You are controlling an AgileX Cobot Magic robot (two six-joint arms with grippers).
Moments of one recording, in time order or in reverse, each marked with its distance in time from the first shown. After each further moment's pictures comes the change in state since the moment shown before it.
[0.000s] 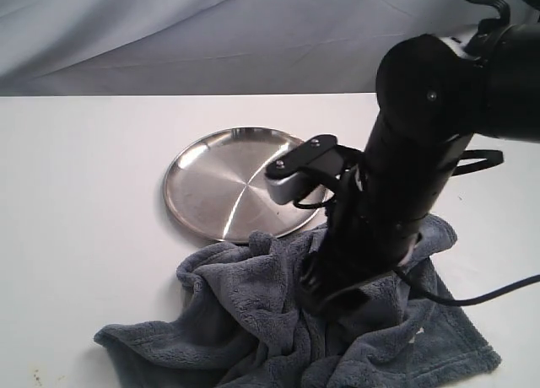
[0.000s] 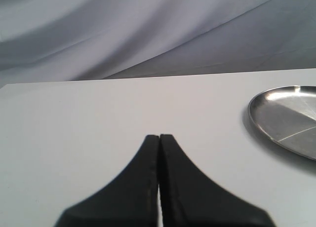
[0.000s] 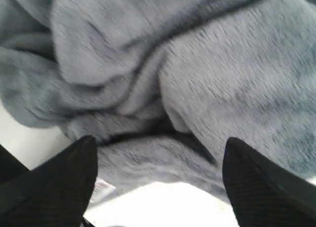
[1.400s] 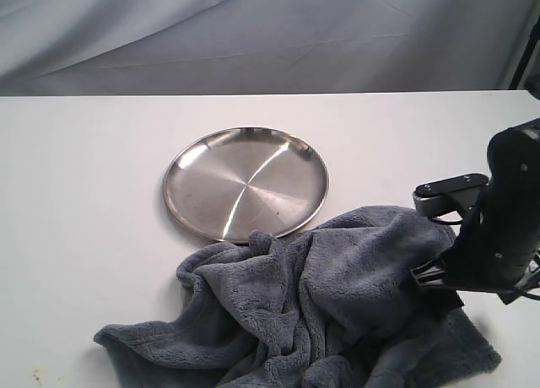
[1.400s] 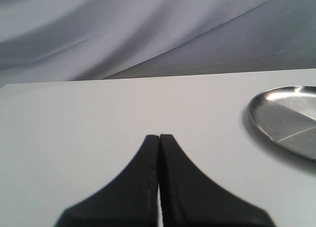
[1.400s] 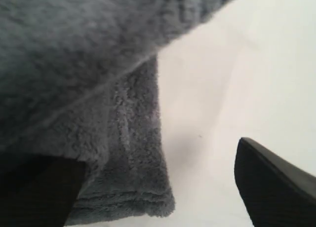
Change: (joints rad) left arm 0.000 0.000 0.000 0.000 0.000 0.000; right arm -0.399 0.069 0.304 -0.192 -0.295 0.276
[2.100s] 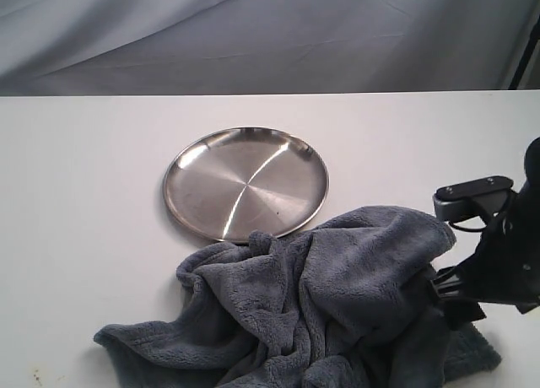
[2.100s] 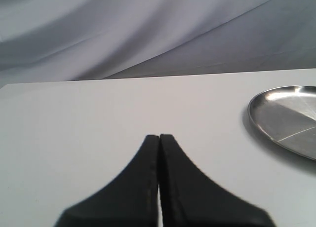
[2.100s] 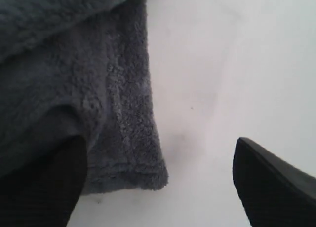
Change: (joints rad) left arm 0.000 0.000 0.000 0.000 0.000 0.000; right arm -0.020 -0.094 0.081 0.012 -0.016 -0.040
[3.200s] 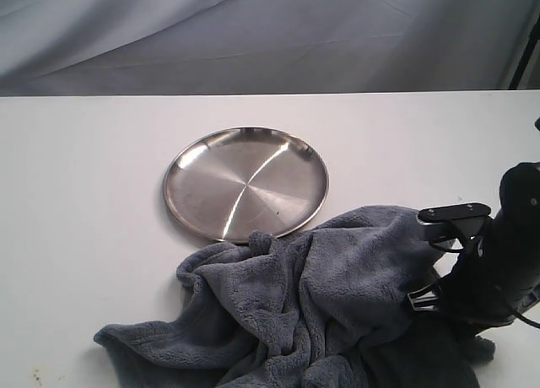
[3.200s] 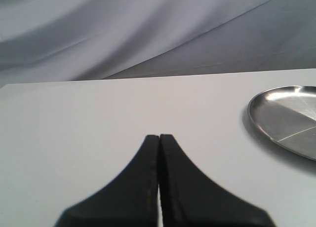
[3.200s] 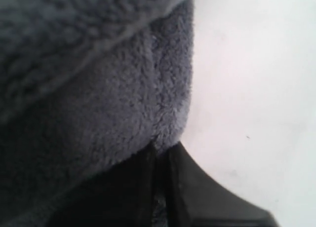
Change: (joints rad) left arm 0.000 0.000 0.000 0.000 0.000 0.000; right arm 0.000 0.112 0.047 0.115 -0.152 -0.037
